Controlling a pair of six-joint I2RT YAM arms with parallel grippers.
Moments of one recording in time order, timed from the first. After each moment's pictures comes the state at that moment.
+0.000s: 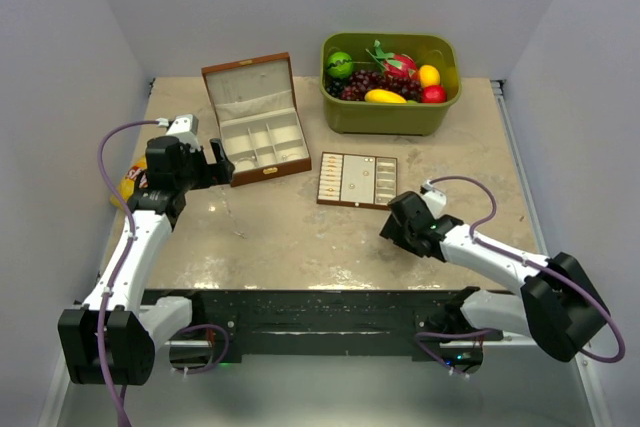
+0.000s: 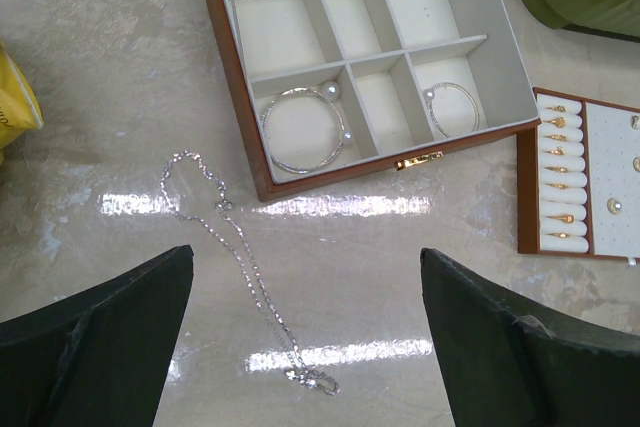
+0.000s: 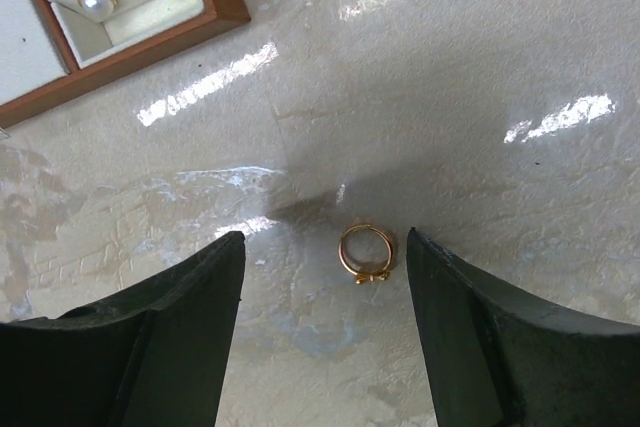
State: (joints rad) left arm -0.02 1.05 0.79 -0.30 0.15 -0.22; right arm 0.62 1.19 0.52 -0.41 0.36 1.05
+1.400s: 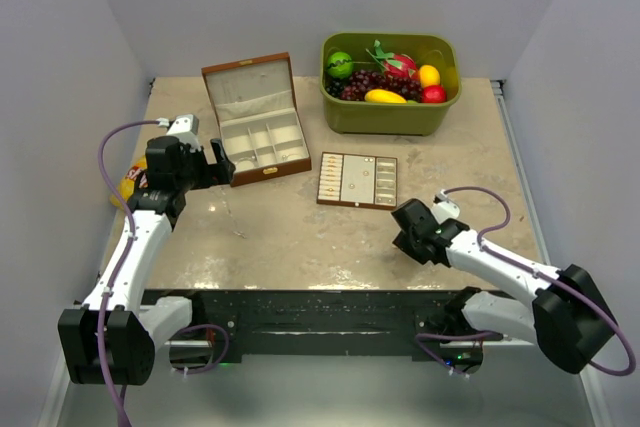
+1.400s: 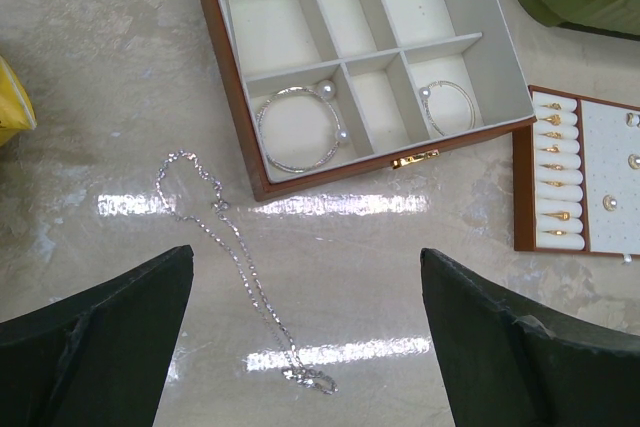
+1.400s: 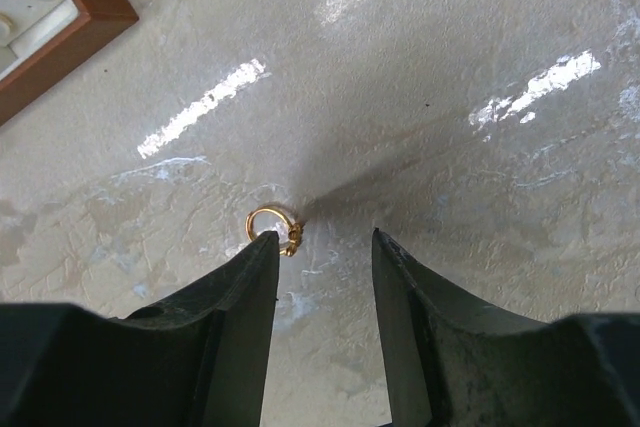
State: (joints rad) left arm -0.02 1.05 0.79 -0.30 0.16 -0.23; right arm 0.64 1.10 0.51 -0.59 0.42 1.22
